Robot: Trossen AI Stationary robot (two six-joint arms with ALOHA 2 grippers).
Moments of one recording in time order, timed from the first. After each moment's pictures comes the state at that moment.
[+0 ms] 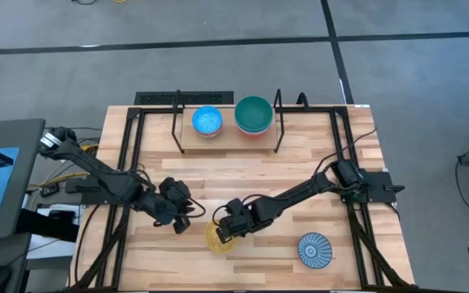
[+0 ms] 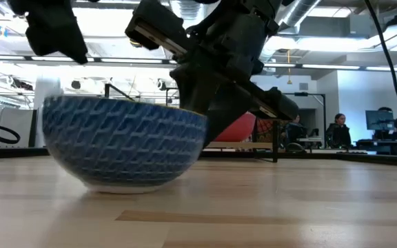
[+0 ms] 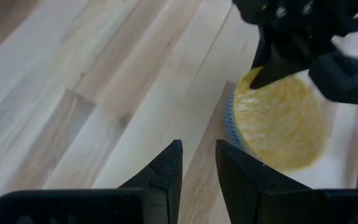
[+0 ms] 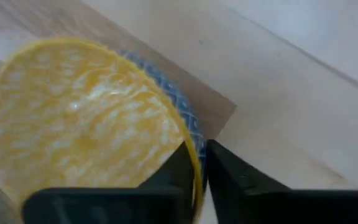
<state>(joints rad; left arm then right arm) -0.52 1.24 0.88 -0.55 -0.42 -0.90 0.35 2.16 1.62 -0.57 0.08 1.39</state>
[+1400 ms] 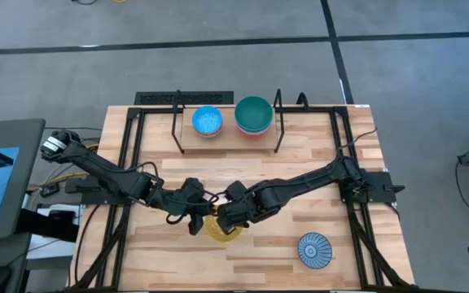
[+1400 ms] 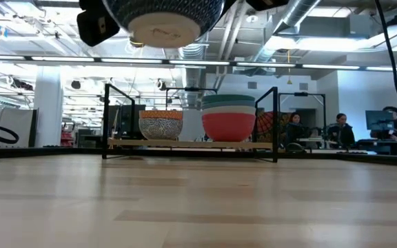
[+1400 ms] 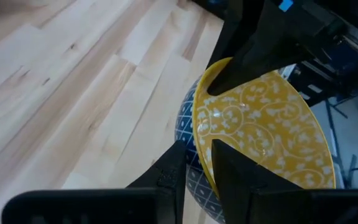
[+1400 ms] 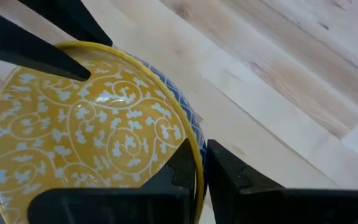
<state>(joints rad) -0.42 1.33 0.93 -0.26 -0.33 -0.76 0.34 2.12 2.16 -1.22 0.22 1.21</state>
